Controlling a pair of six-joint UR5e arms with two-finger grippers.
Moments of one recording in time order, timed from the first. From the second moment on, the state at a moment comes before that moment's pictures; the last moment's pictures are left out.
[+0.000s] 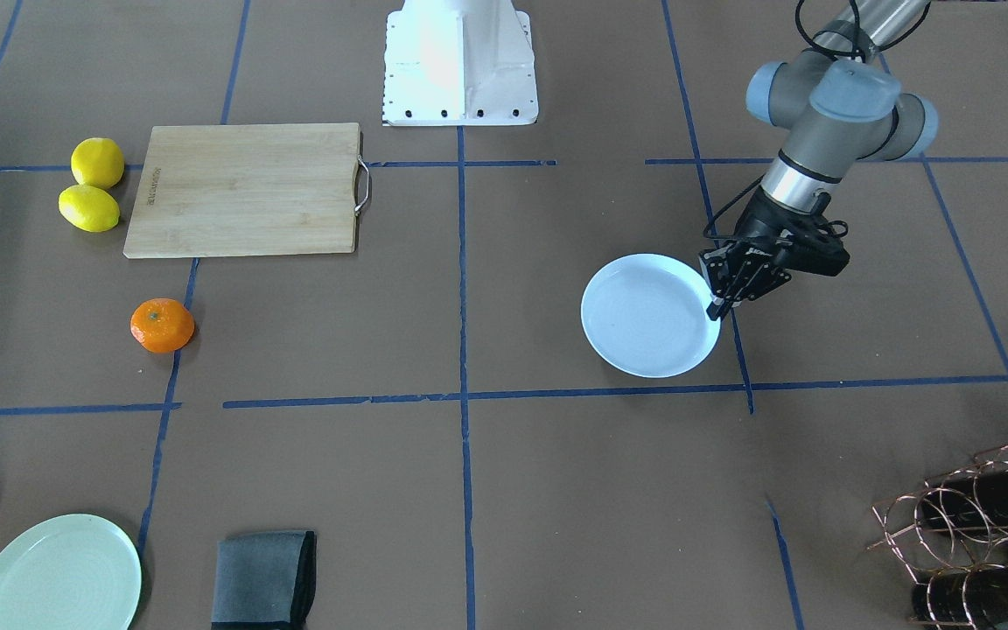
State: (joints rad) left arm -0.68 -1.79 -1.69 -2.36 -1.76 -1.24; right arm 1.50 -1.60 1.72 -1.35 2.33 -0.07
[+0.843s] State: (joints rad) left arm -0.48 -2.14 -1.53 -2.16 -1.64 -1.46; right arm 1.50 -1.60 1.72 -1.35 2.34 -0.07
